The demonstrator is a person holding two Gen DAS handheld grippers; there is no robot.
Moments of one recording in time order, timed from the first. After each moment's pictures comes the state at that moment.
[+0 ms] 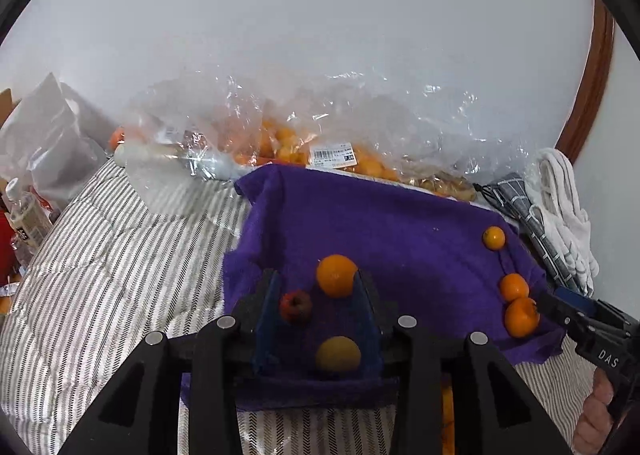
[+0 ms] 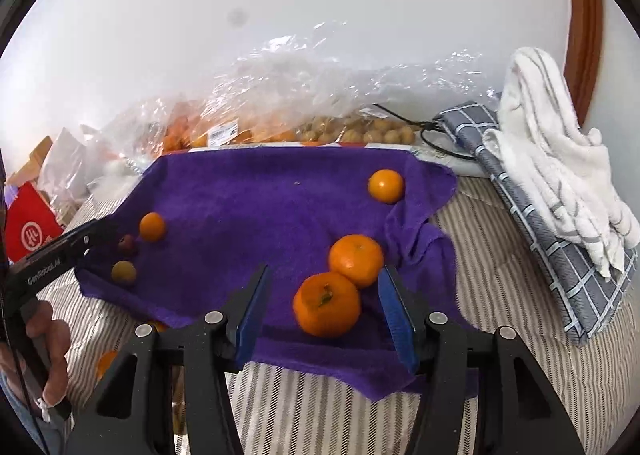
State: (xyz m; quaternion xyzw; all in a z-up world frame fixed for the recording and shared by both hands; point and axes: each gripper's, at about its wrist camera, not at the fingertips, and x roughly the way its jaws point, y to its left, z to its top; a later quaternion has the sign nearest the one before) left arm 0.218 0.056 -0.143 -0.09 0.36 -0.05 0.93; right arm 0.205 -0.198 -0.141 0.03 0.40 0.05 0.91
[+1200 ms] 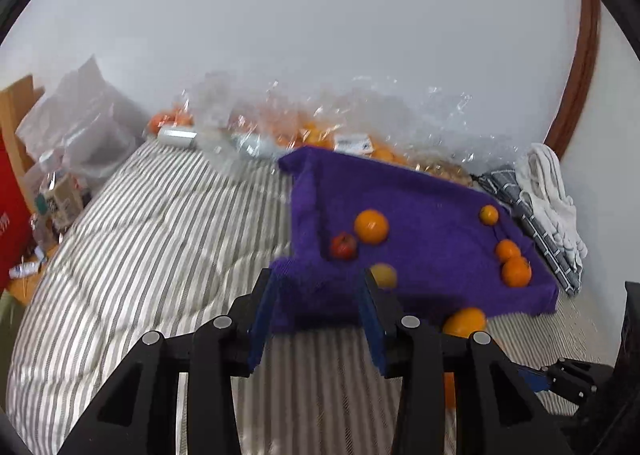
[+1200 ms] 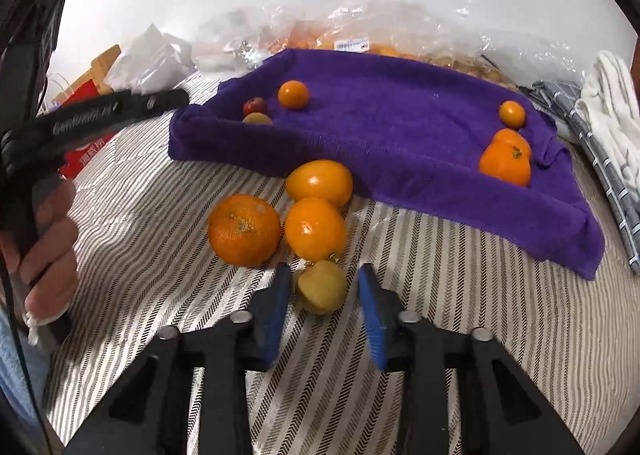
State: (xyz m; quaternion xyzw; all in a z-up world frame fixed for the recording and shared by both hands) left arm 0.153 0.099 -0.152 -0.09 0.35 -0.05 0.93; right arm 0.114 -0.091 -0.185 -0.03 0.45 0.15 0.88
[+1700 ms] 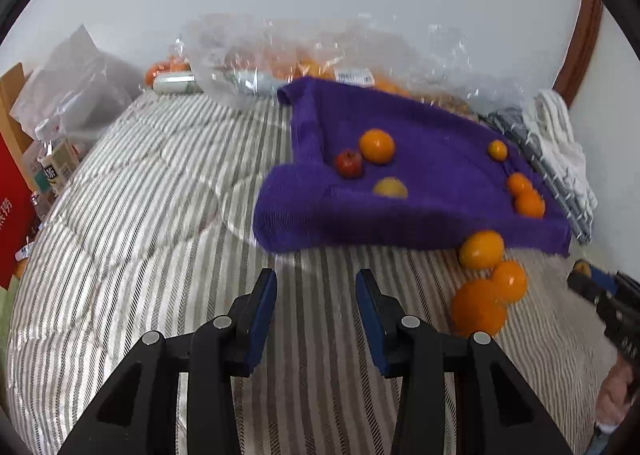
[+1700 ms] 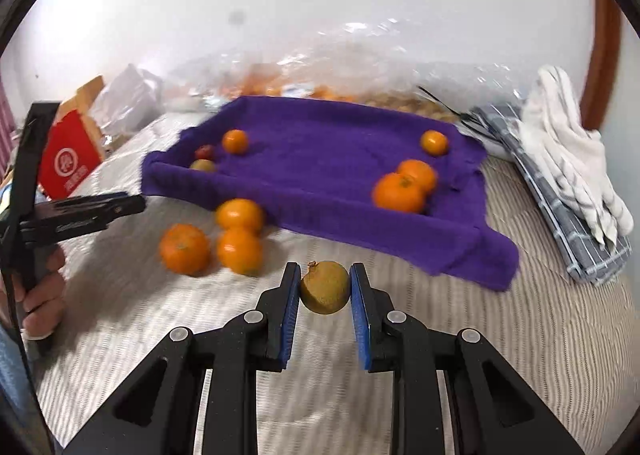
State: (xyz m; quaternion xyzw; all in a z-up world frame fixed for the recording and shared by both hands) left arm 0.143 0.091 -0.180 -0.05 0.43 -0.05 0.90; right arm 0.103 -0.163 -0.155 -0.03 0.40 0.10 0.91
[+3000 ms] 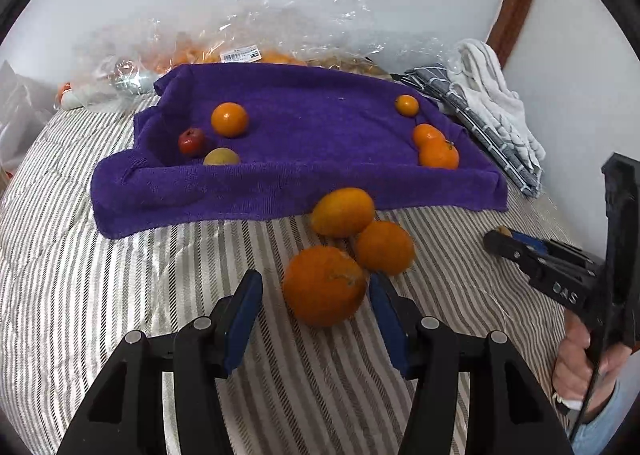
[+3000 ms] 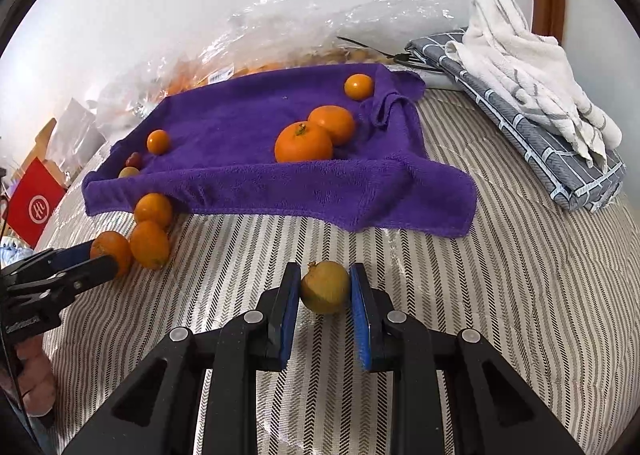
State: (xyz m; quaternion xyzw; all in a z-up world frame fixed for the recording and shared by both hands) left arm 0.130 0.004 -0.176 -0.03 0.45 -0.15 0.88; right arm 0.117 -0.220 -0.187 0.06 0.44 0.05 0.90
